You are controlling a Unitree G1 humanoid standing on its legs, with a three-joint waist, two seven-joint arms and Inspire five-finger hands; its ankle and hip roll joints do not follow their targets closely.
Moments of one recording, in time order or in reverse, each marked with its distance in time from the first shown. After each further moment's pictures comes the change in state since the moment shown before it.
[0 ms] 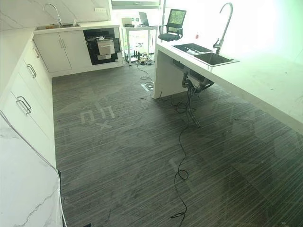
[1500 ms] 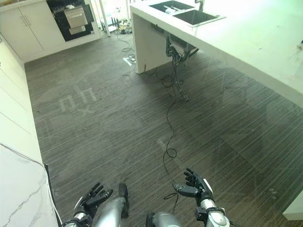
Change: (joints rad) left arm 0.164 -0.090 0.016 -0.521 -0.145 -0.181 -0.042; right arm 0.064 -0.051 0.009 -0.753 0.133 -0.130 -0.008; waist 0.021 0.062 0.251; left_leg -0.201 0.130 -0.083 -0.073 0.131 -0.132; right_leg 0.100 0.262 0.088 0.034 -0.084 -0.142
